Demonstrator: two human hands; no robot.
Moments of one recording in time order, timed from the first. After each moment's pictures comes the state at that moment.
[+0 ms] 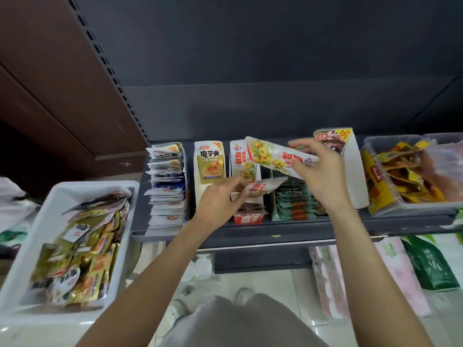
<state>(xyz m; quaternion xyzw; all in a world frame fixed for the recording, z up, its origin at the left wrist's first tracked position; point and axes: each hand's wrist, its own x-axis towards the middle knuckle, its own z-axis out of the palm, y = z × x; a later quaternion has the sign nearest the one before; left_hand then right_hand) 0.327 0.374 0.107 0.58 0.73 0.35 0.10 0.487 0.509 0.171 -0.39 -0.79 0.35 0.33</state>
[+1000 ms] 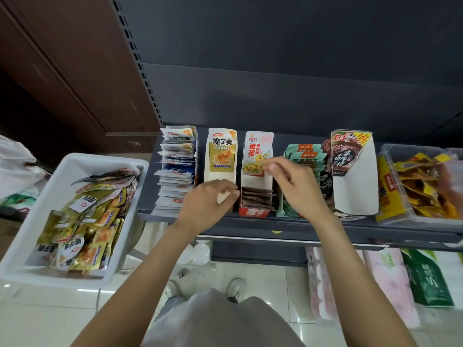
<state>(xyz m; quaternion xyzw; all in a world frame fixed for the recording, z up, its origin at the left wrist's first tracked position) 0.318 0.327 0.109 0.49 0.81 0.29 0.14 0.462 0.485 0.139 -0.27 -0.88 0.35 0.19</state>
